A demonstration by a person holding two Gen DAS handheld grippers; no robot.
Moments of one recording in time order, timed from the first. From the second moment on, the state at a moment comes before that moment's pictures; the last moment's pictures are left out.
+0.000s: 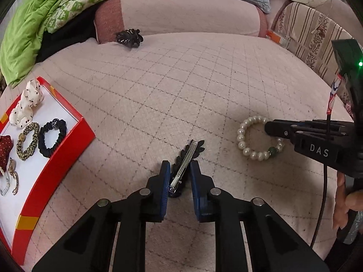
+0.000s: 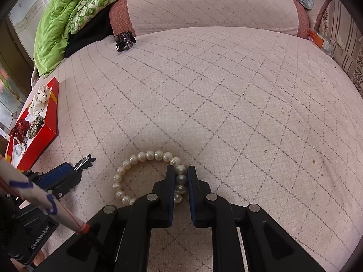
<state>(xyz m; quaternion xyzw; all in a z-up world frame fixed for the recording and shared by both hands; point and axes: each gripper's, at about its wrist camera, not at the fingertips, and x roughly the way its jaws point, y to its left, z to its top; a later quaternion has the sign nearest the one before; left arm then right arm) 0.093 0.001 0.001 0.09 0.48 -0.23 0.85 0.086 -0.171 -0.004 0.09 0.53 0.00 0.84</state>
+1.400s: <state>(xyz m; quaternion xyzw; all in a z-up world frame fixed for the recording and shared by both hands) 0.091 0.013 0.040 0.03 0.40 -0.22 0.89 0.071 -0.162 0.054 0.12 0.40 0.07 0.91</state>
